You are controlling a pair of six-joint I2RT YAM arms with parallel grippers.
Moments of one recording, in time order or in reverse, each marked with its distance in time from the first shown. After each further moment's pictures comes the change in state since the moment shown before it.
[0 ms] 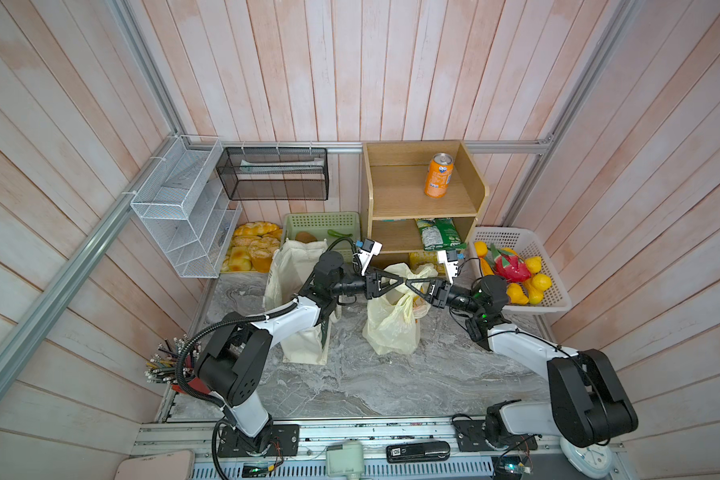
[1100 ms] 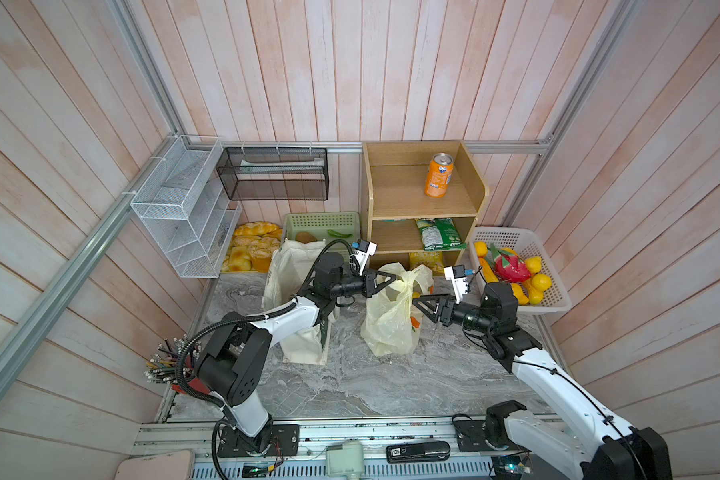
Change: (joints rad) left arm 0.015 0.000 -0.005 -0.109 -0.137 0.029; right arm 0.072 -0.410 -0.001 -0.895 0.306 -0.416
